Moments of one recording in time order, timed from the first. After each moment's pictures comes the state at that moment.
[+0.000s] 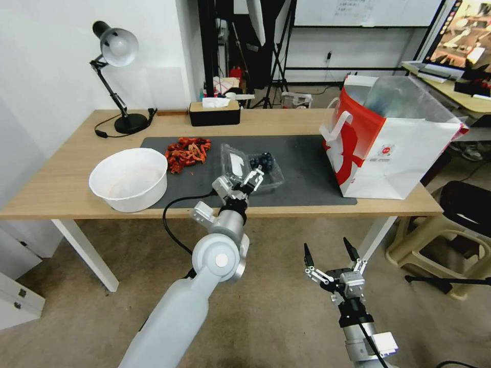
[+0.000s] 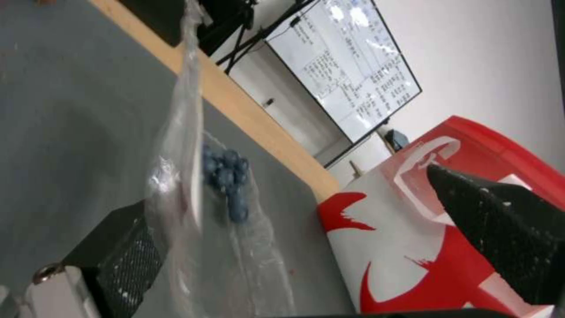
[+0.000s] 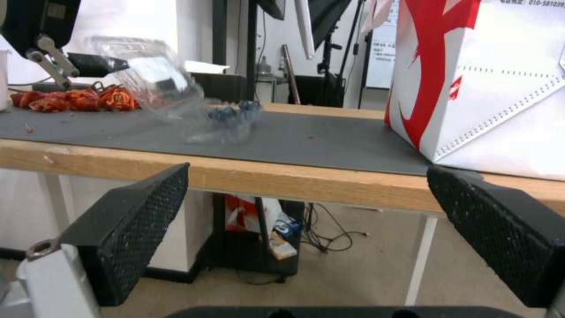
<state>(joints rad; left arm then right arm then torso) 0.96 -1.35 0.04 -1.87 -1.09 -0.09 -0.40 -1.73 1.27 0.40 1.99 0.08 0.43 0.12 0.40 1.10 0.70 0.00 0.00</state>
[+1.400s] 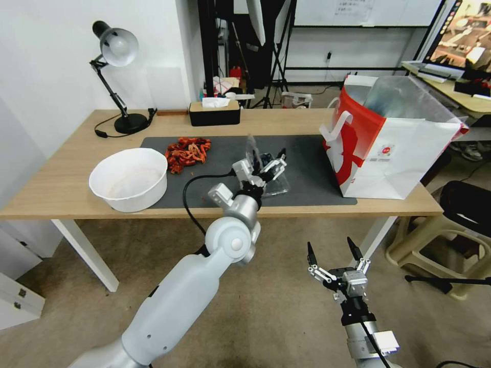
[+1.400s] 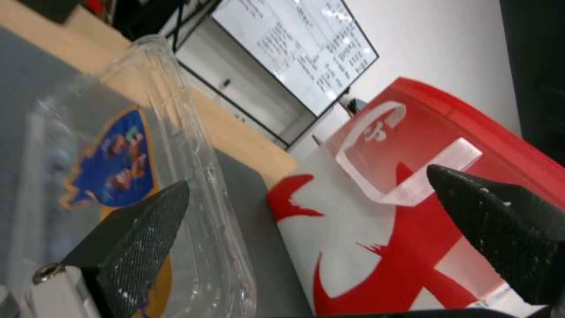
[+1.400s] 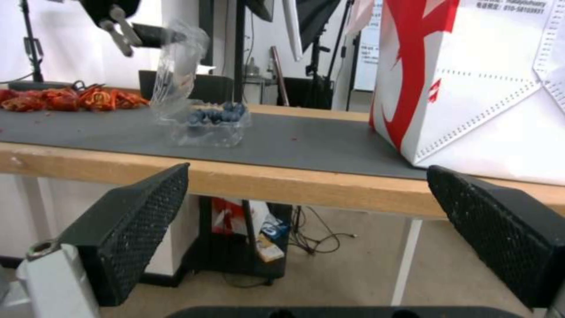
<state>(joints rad) 0.73 -1.37 0.18 -1.74 -1.17 -0.06 -0.37 -1.72 1.28 0.42 1.98 0.07 0.43 0.15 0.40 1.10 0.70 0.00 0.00</state>
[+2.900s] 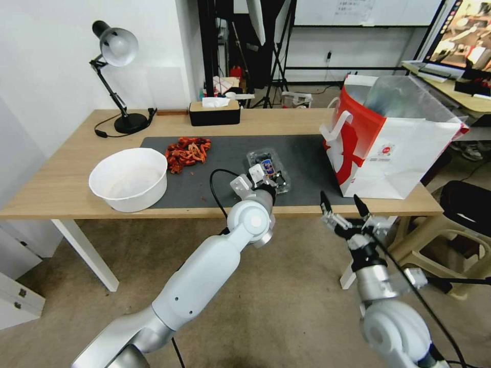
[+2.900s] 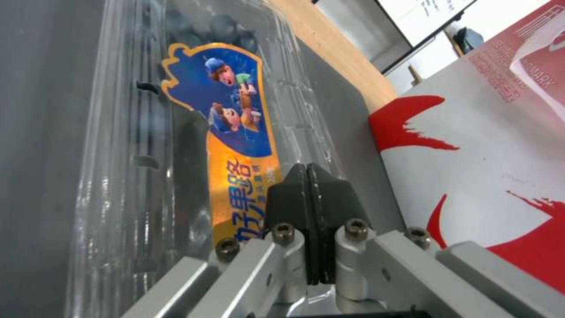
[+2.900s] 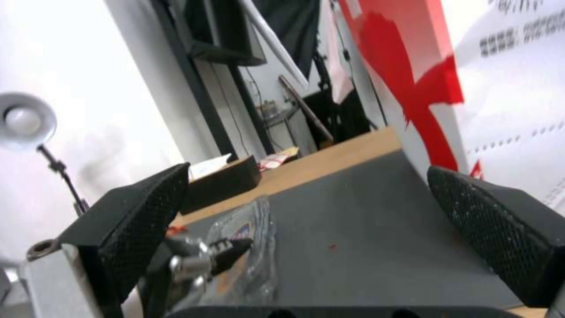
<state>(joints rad) 0.63 -1.44 0.20 -1.57 -1.29 0.08 -0.63 -1.44 1.14 0.44 2.10 0.77 0.17 0.11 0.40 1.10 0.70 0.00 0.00</state>
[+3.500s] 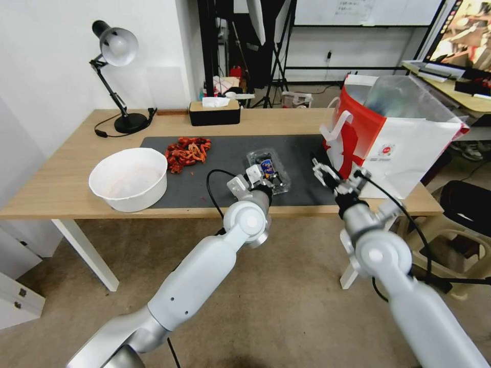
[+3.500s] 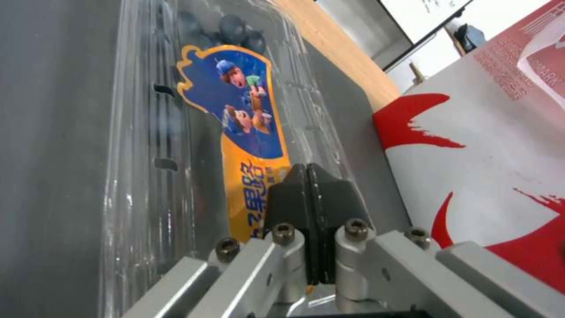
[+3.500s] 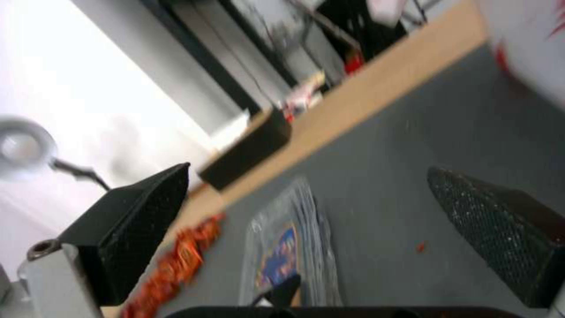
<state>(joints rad) 0.63 -1.43 0.20 -1.58 -1.30 0.09 -0.62 -0.98 1.07 0.30 1.90 1.22 -0.16 0.27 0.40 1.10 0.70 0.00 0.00</state>
